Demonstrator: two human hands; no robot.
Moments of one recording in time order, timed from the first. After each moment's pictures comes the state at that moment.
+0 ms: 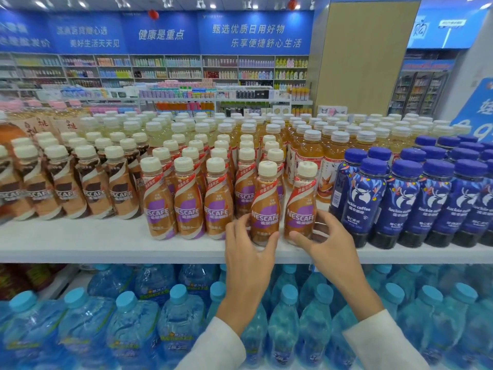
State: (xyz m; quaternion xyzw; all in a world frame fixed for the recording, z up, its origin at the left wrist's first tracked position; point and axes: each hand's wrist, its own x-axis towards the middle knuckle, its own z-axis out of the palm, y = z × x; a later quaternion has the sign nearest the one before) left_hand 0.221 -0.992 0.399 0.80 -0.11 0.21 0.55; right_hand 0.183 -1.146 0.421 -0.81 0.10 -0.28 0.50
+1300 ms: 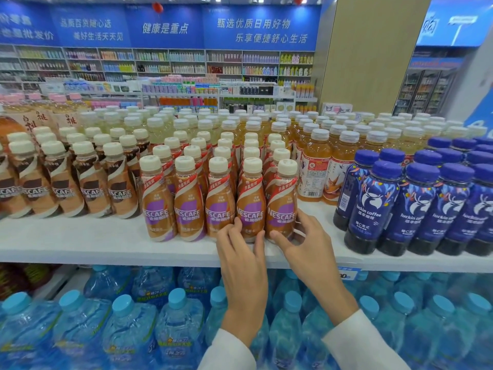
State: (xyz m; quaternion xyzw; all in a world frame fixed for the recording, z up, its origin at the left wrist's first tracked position) left_hand 0.230 -0.998 0.380 0.80 -0.08 0.34 0.49; right_hand 0.211 -1.111 0.417 -0.83 0.08 -0.27 0.47
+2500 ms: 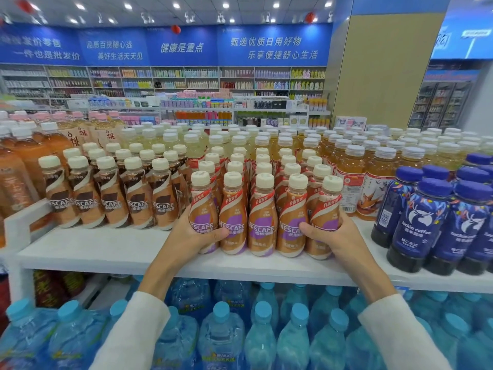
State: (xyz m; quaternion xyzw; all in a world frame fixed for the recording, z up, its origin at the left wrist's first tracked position) left_hand 0.327 -0.807 0.445 0.75 -0.18 0.01 0.64; right_hand 0.242 -1.103 0.454 -0.73 0.06 -0.18 0.66
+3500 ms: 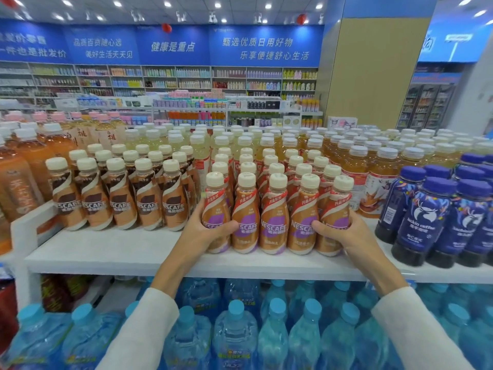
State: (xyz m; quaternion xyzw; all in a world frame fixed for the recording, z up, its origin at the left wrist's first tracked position) left_hand 0.333 -0.800 0.449 0.70 -0.19 -0.03 0.69; right_hand 0.235 -1.099 0.459 -0.74 0.07 -0.18 0.65
